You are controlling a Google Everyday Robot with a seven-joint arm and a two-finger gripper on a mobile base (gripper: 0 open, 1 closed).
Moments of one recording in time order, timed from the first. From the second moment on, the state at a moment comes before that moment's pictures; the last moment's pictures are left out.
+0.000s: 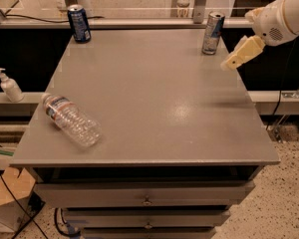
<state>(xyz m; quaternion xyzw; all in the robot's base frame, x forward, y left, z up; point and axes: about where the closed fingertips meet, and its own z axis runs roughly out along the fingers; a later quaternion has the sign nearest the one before) 0.663 -0.240 0.937 -0.50 0.77 0.05 0.40</state>
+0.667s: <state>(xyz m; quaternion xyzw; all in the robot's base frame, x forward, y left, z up) 0.708 -0.235 0.921 -0.41 0.77 0.10 0.49</state>
